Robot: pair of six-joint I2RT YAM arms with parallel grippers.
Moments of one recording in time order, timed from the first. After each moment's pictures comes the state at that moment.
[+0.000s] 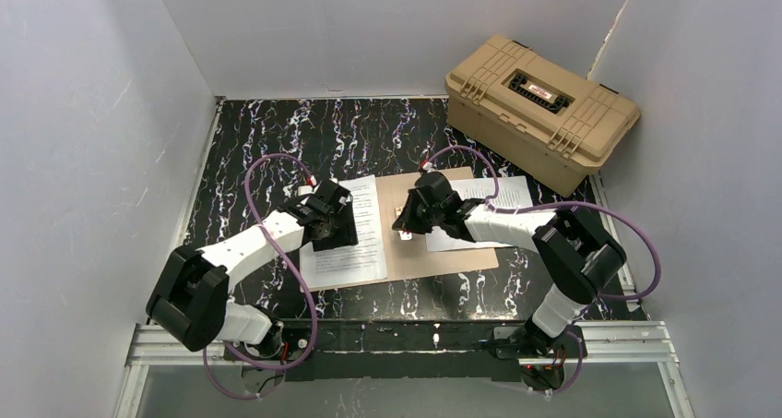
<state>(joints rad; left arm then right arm) -0.59 1.34 0.79 -0.57 -0.12 -0.68 0.79 1.65 0.87 0.04 -0.10 0.88</state>
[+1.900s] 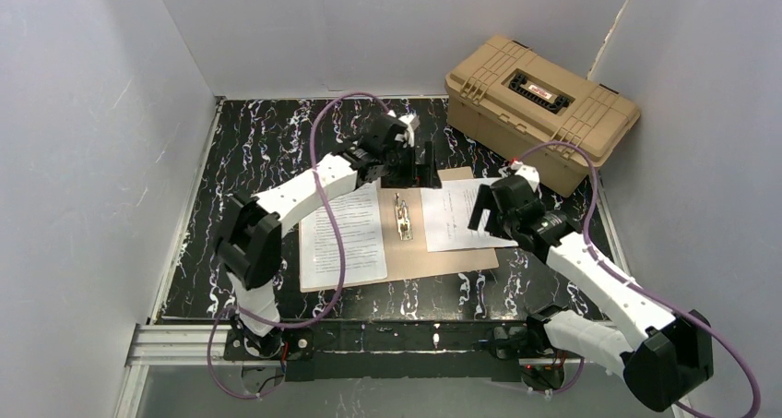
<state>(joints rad) -0.70 1.76 1.45 -0.46 0.20 -0.58 0.54 1.03 0.79 -0.61 0.28 0.62</state>
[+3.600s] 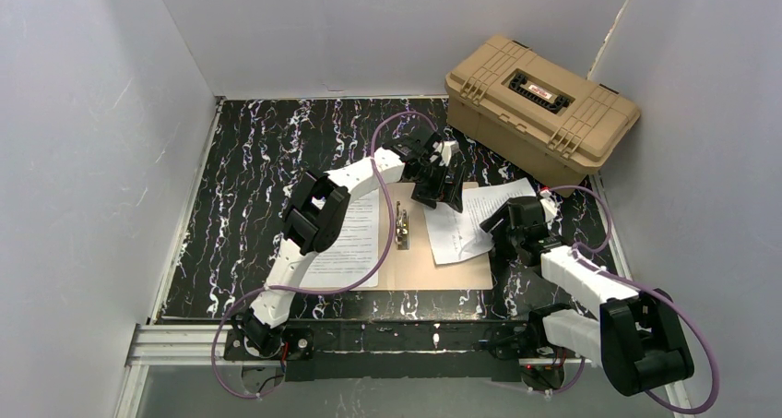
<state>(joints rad) -0.74 2.34 1.91 -0.59 0.47 -0.39 0.31 1.10 0.39 -0.11 0.15 0.96</state>
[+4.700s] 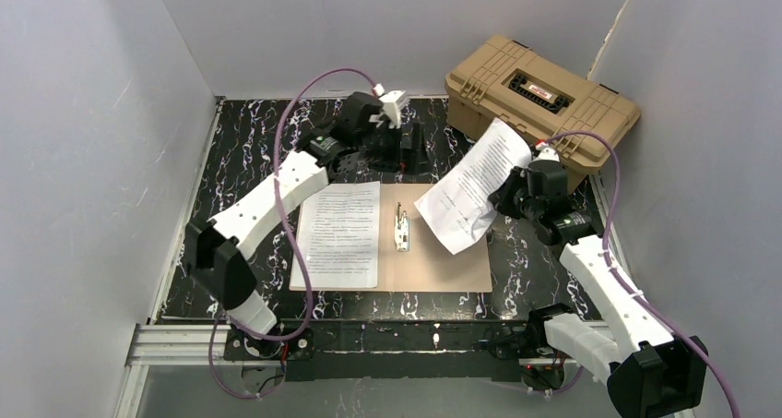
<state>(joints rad) -0.68 1.68 1.63 -0.57 0.31 -0.44 0.30 0.94 0.74 -0.41 0.01 0.59</state>
